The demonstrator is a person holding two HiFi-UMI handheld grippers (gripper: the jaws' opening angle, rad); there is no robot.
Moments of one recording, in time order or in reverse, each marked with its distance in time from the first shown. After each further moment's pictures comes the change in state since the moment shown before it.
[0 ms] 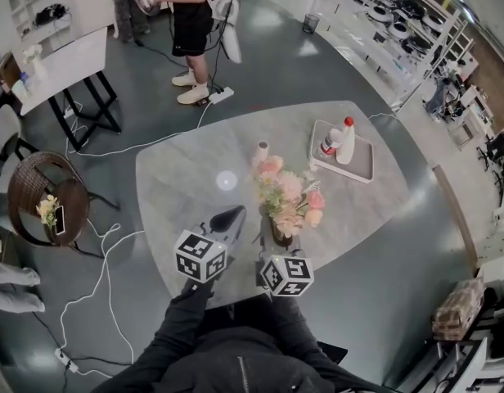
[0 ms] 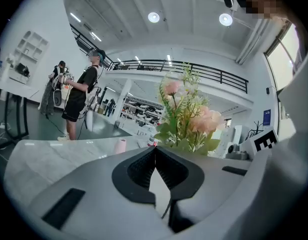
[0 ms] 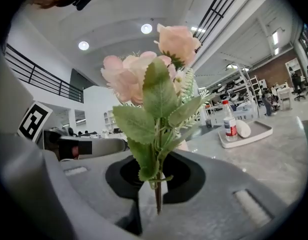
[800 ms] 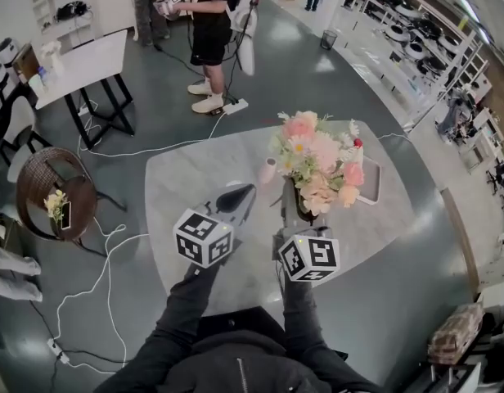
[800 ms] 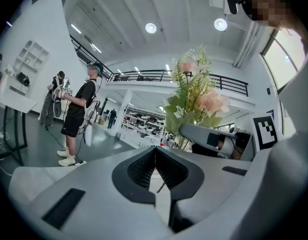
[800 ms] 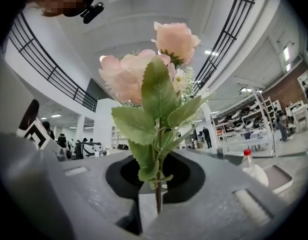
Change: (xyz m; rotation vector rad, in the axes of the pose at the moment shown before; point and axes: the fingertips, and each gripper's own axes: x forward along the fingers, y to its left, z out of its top) left arm 0.018 0.012 0.101 0.040 -0.119 0.023; right arm 0.039 0.016 0.162 -0.149 -0.269 0.100
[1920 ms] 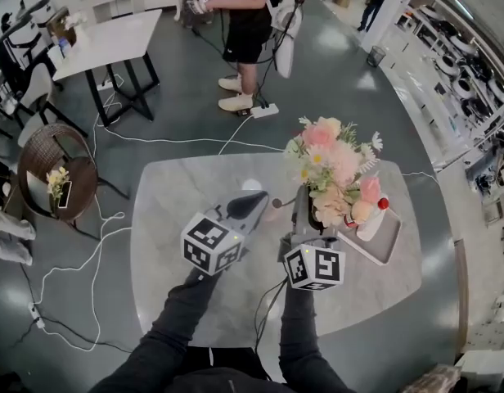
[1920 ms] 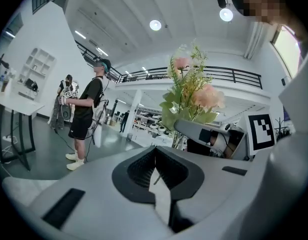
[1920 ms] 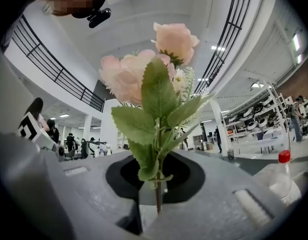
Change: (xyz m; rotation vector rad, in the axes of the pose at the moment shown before) left arm 0.127 0.087 0.001 0.013 0.007 0.136; right arm 0.144 -0.091 -0.037 -0.011 -0.006 0.110
